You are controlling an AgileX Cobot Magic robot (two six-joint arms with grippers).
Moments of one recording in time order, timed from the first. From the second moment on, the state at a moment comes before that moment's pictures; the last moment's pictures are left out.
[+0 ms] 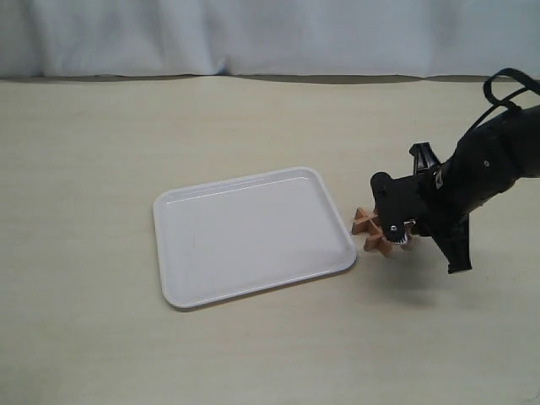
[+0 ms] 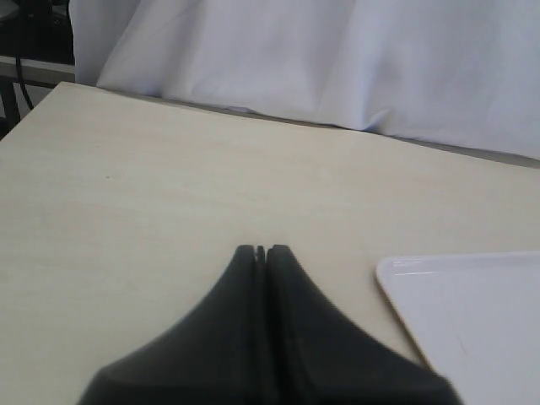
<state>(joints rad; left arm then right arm) 0.00 0.00 0.00 -0.11 0.32 -0.07 -0.06 1.84 -0.90 -0.30 0.39 -1.17</state>
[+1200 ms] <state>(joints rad) 0.00 0.00 0.00 -0.11 0.32 -0.07 -0.06 1.79 -0.90 -0.27 0.44 -1.19</state>
